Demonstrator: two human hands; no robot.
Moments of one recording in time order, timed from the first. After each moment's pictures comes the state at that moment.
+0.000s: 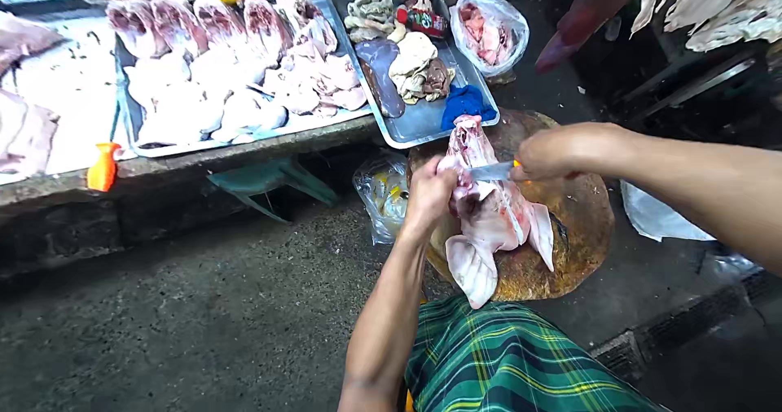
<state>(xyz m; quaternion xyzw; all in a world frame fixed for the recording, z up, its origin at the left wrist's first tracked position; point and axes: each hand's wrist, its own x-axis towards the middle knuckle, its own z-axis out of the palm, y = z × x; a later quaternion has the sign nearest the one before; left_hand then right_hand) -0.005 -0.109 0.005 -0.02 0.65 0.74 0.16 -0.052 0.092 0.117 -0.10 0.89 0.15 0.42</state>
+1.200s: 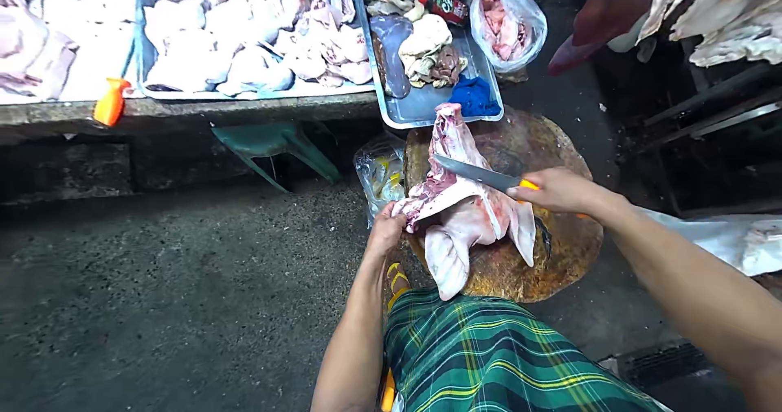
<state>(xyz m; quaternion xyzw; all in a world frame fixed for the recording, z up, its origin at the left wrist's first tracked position) 0.085 -0.141 -0.111 -0.19 0.64 0.72 0.19 0.005 0.202 0.054 -0.08 0.93 -0.12 0.35</state>
